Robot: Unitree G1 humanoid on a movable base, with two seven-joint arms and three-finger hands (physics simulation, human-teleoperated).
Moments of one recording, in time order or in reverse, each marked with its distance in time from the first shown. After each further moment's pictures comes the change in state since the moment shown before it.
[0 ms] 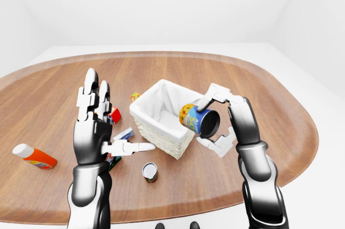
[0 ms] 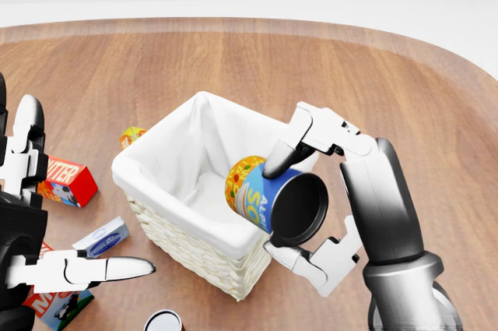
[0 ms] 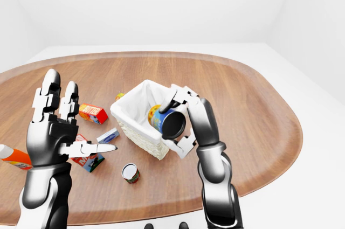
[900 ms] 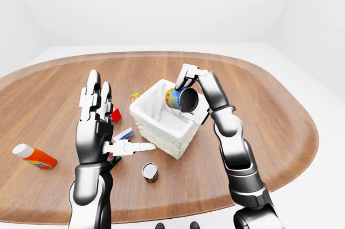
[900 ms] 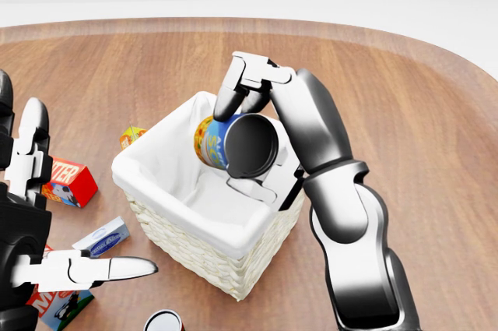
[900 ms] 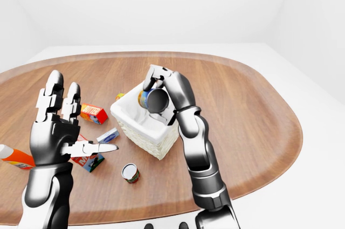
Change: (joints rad) left arm -0.001 0.001 -0.004 0.017 0.005 0.000 -0.001; right arm -0.399 0.038 -0.025 0.436 -0.099 0.000 0.024
